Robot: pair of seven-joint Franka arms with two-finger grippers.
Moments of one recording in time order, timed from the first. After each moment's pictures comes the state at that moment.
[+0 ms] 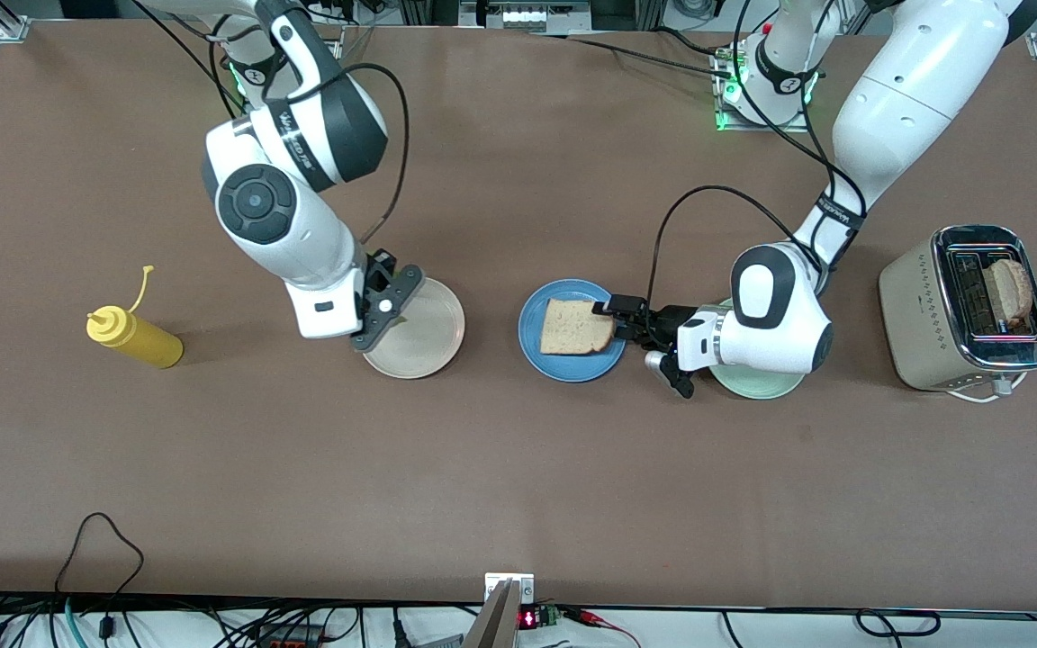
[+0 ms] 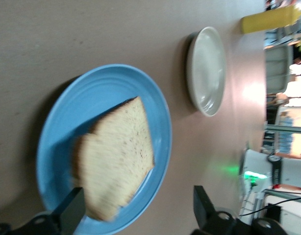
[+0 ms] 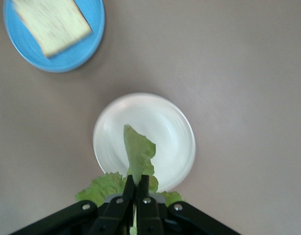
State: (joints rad) left arm 0.08 0.72 -0.45 -1.74 -0.70 2.15 0.60; right arm 0.47 0.44 0.03 -1.52 0.10 1.94 -0.49
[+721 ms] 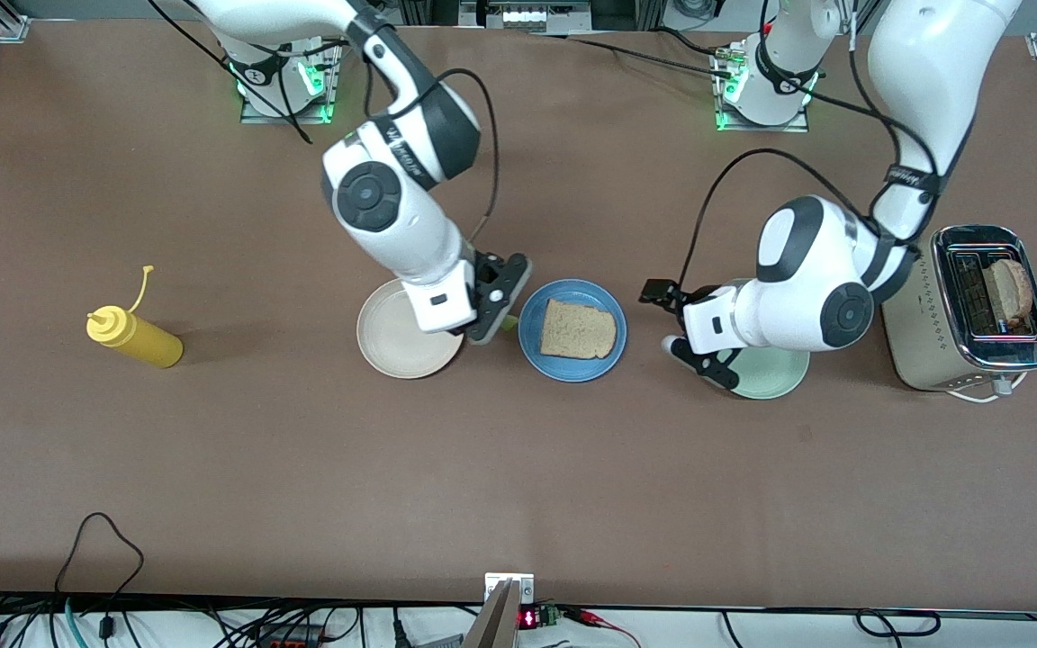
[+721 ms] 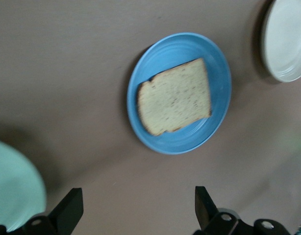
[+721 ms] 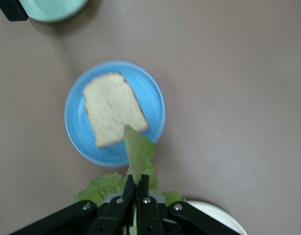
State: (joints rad) left arm 0.08 0.51 -0.45 -1.67 -0.18 1.92 0.17; right arm 0.62 0.61 0.05 -1.39 0.23 2.19 -0.47
